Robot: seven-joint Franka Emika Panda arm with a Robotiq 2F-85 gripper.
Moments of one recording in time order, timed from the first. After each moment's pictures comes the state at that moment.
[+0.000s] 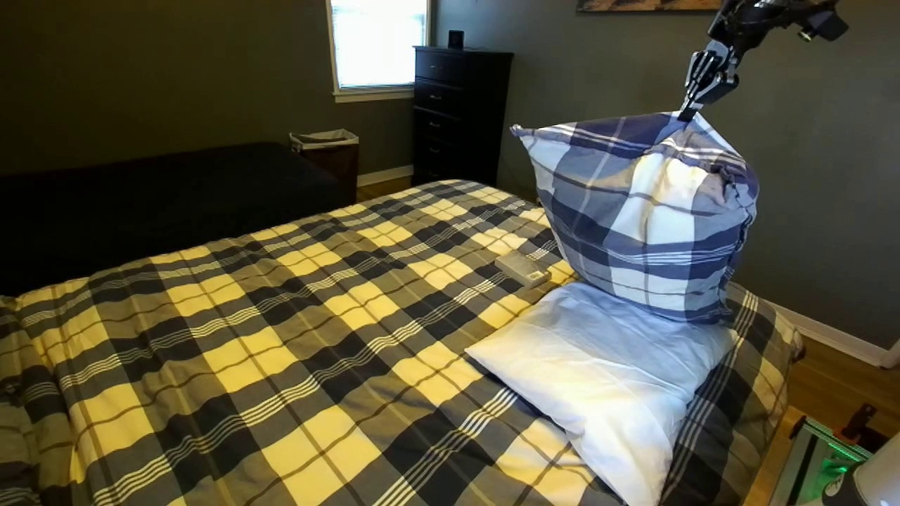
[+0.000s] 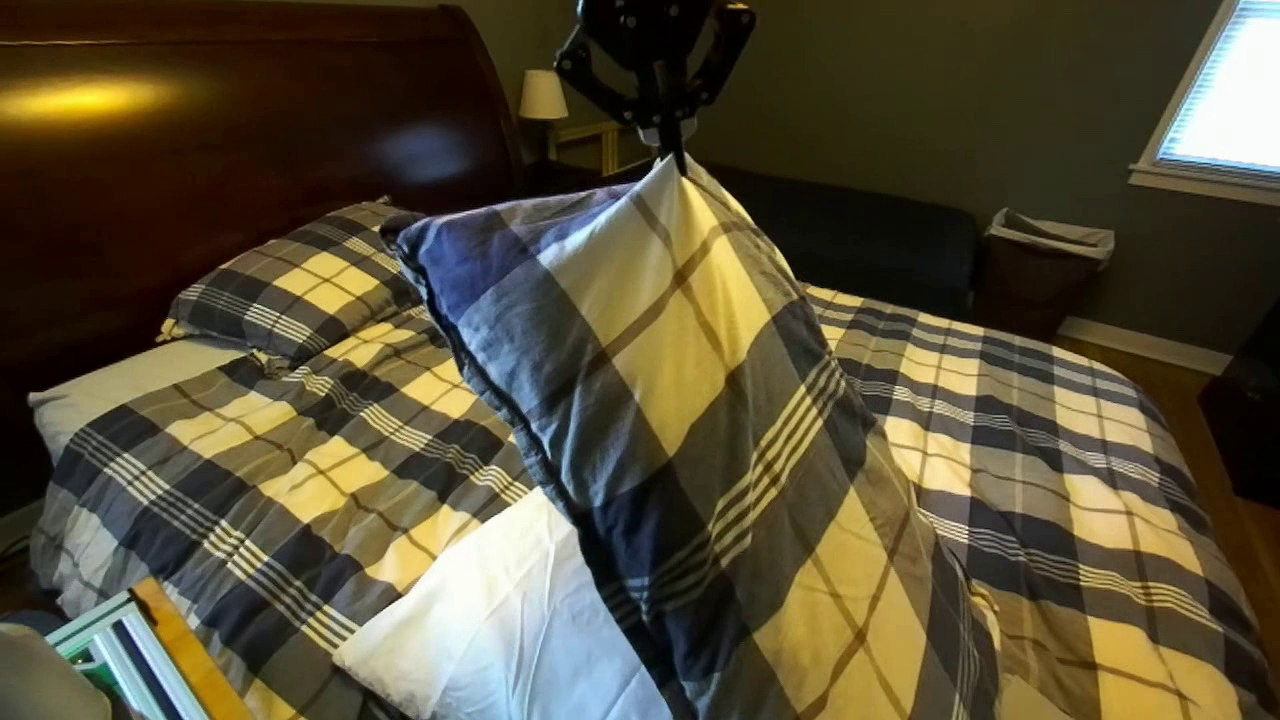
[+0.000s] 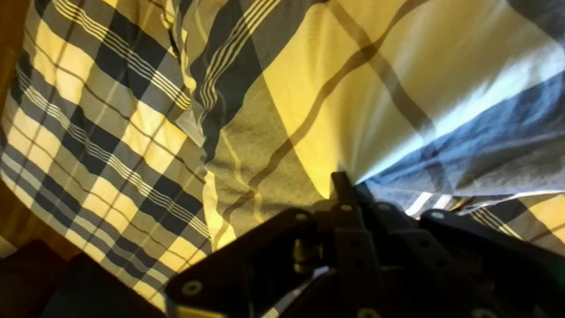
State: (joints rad) arm -0.06 -0.48 -0.26 -2.09 -0.17 1.91 -1.06
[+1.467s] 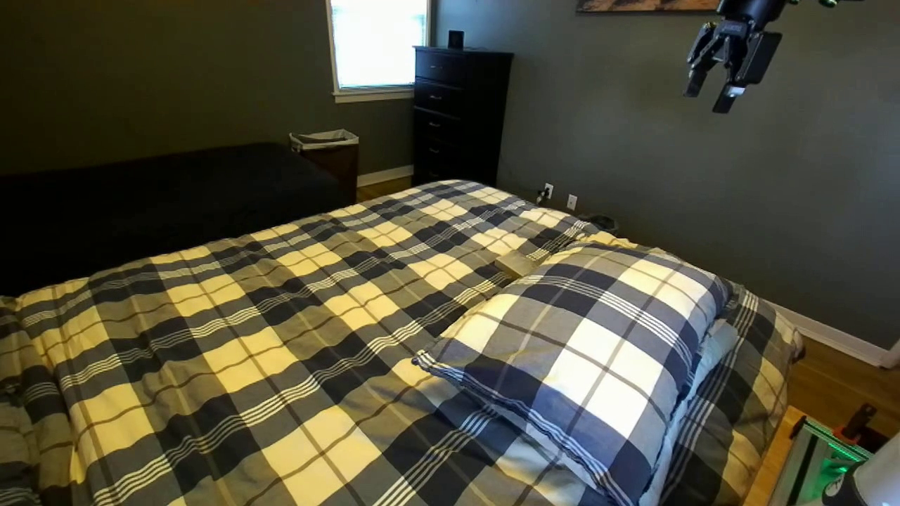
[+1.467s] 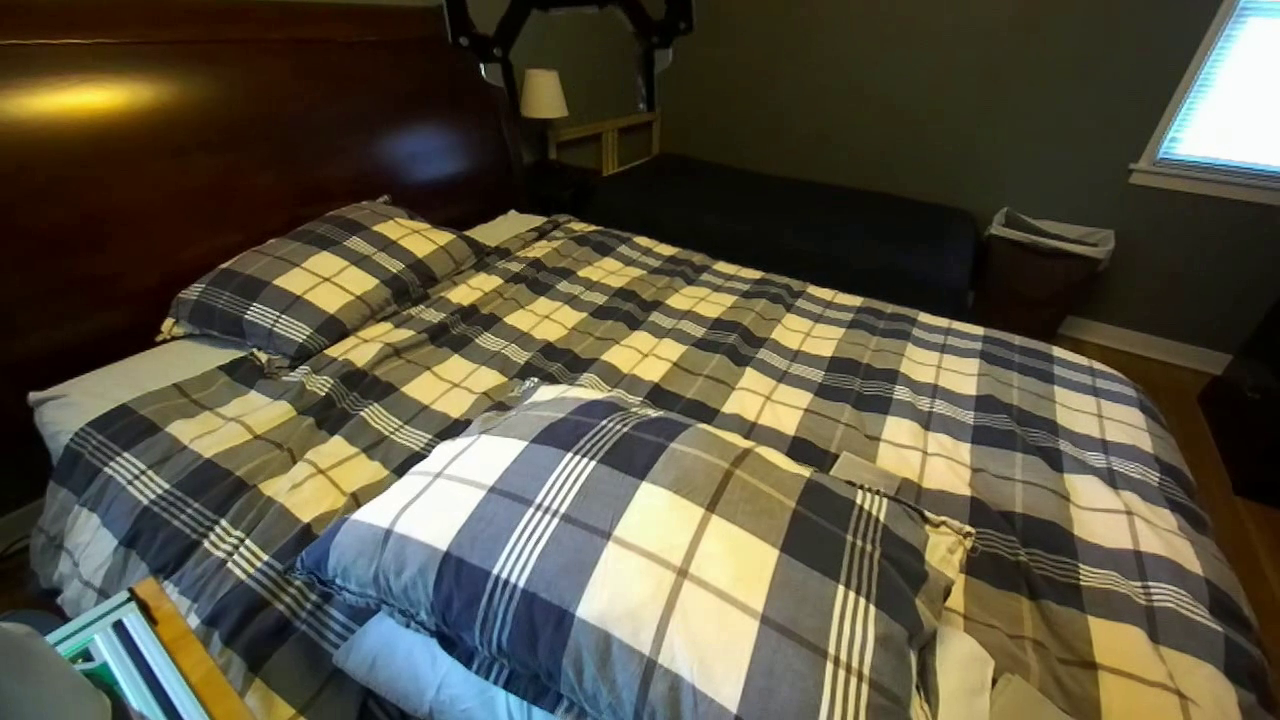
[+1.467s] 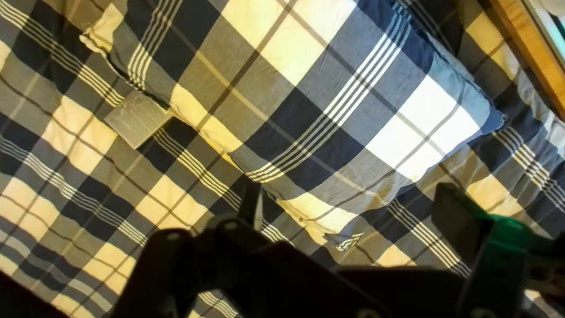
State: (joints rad) arm -0.03 -0.48 -0.22 -1.97 -0.13 1.63 -1.09
